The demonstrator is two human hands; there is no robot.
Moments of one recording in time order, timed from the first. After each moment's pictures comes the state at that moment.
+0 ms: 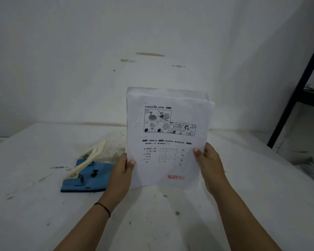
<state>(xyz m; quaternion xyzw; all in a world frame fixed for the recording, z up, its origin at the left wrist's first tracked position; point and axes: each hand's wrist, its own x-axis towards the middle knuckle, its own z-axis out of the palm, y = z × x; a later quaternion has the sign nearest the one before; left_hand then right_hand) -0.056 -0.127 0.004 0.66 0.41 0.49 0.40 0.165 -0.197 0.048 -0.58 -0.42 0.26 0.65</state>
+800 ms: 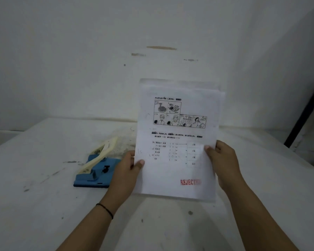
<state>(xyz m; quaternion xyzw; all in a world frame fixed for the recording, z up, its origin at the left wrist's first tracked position) -0.074 -0.132 0.013 0.65 0.43 0.48 0.41 0.164 -0.188 0.052 -0.63 -0.41 0.23 0.62</state>
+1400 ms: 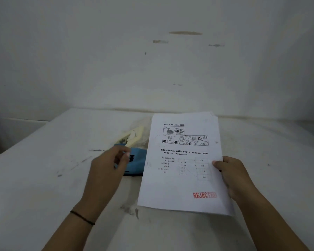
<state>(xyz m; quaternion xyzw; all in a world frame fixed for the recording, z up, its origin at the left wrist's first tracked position) -0.177 -0.148 0.023 0.71 0.49 0.48 0.13 0.123 -0.185 0.006 -0.70 -0.32 0.35 0.53</state>
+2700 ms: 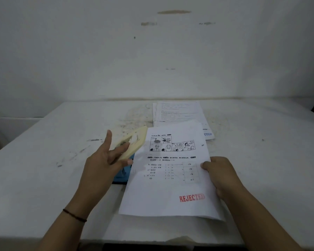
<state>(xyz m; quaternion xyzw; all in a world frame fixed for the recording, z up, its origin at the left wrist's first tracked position) -0.195 -0.165 0.012 0.71 0.51 0.40 0.30 0.071 -0.227 -0.004 -0.75 -0.30 0.36 0.47</state>
